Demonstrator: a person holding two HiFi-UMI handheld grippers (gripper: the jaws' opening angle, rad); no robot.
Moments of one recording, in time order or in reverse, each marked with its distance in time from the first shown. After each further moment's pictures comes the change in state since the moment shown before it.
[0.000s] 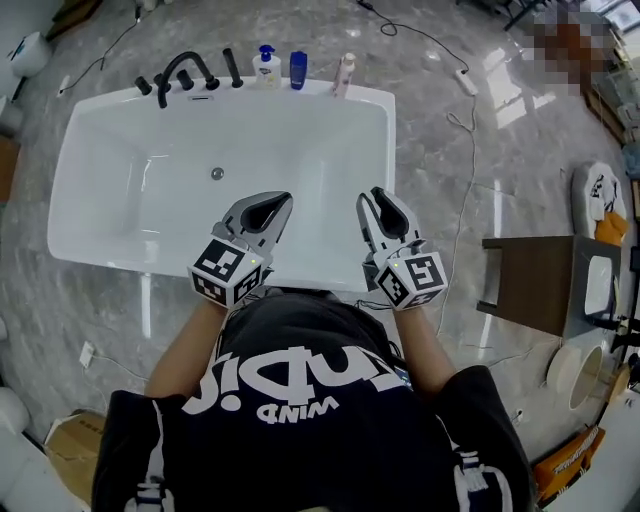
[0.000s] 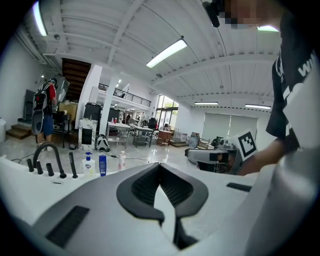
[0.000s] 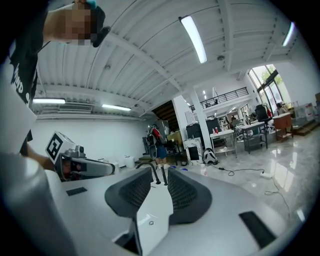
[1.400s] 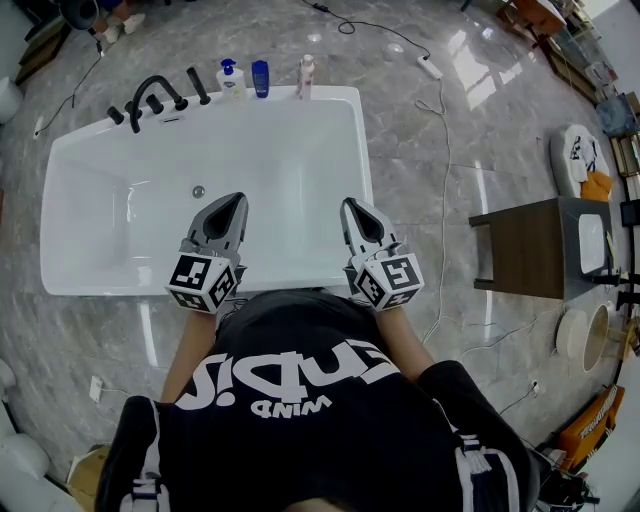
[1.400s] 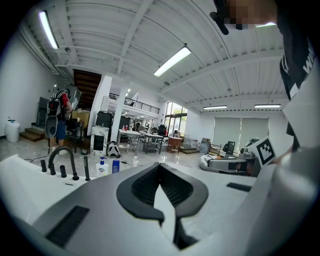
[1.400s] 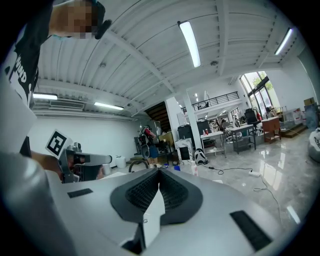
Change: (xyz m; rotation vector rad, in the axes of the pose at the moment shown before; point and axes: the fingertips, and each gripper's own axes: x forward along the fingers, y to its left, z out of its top) left arm -0.025 0.025 -0.003 -0.007 -0.093 0.121; right arm -0.036 0.004 -0.024 0.004 -0.011 -0.115
